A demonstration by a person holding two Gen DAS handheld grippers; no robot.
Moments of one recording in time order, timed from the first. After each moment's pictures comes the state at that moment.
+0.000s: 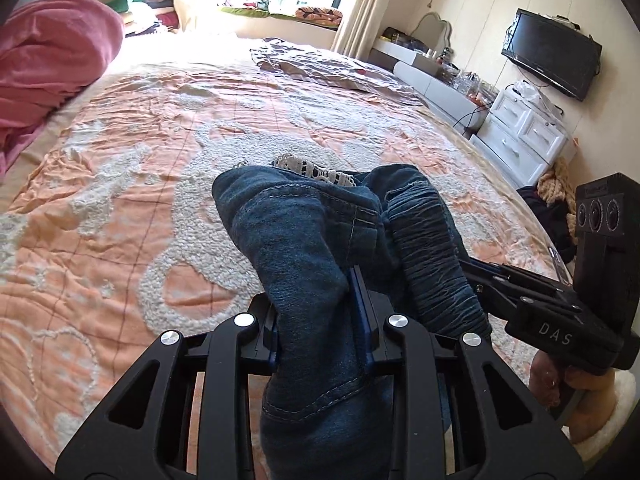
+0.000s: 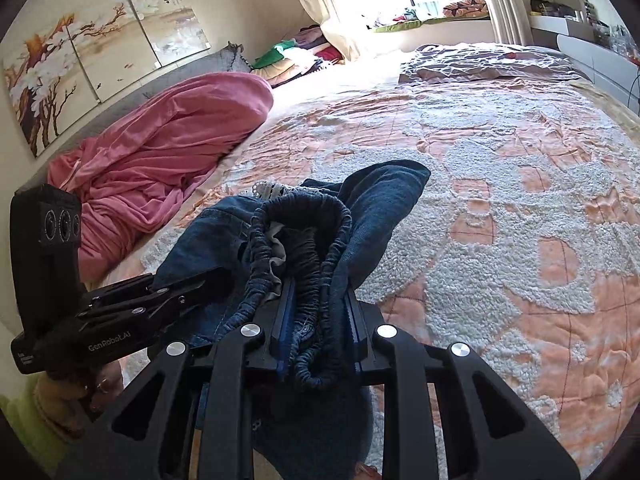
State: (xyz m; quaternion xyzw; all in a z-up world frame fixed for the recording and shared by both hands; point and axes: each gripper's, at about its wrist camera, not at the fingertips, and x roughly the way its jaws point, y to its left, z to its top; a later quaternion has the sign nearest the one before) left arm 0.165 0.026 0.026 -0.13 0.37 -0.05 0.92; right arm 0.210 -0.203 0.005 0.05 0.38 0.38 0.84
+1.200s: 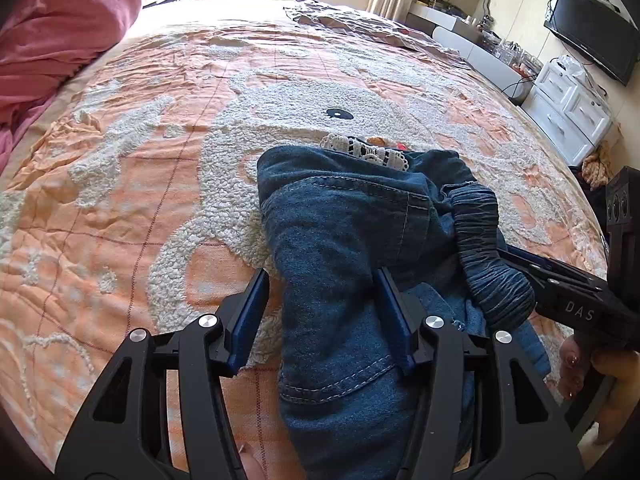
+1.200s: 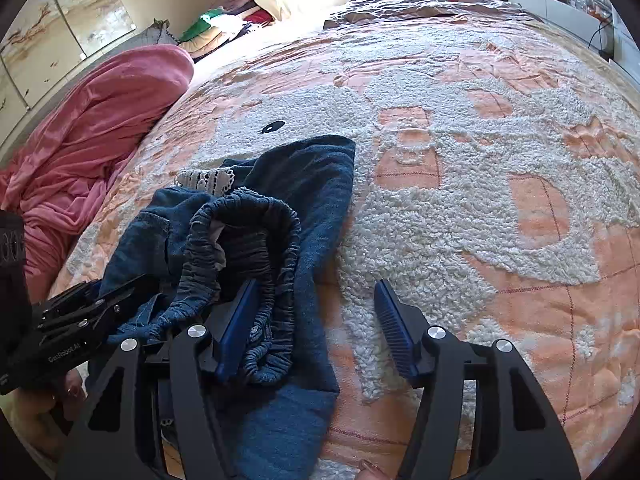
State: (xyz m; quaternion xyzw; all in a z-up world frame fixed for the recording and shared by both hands) left arm 0.202 0.048 -0.030 -0.11 0.44 0.01 0.89; right arm 0.259 -0.202 -0.063 0.04 0.46 0.27 0.84
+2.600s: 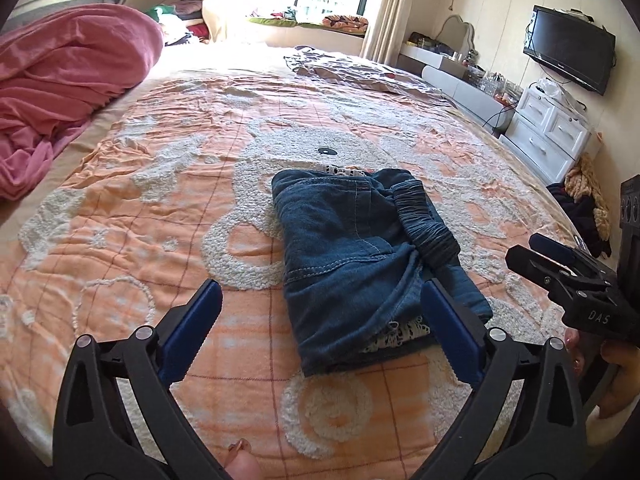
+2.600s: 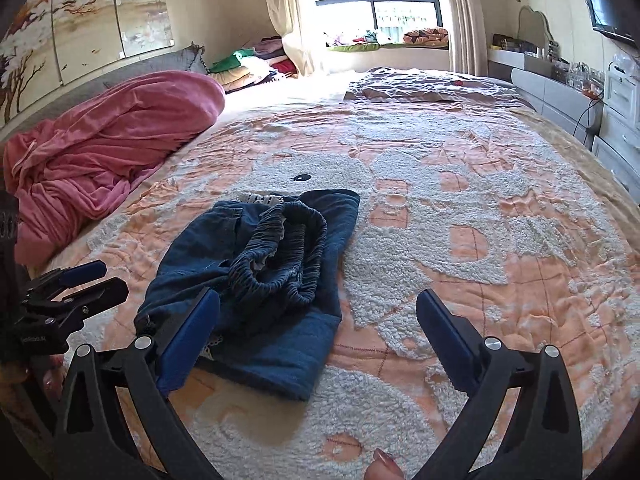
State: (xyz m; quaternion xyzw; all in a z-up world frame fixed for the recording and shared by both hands) left arm 0.100 0.034 0.020 -0.10 0.36 0.02 0.93; right arm 0.160 -0.237 0.001 -0.01 0.34 0.27 0.90
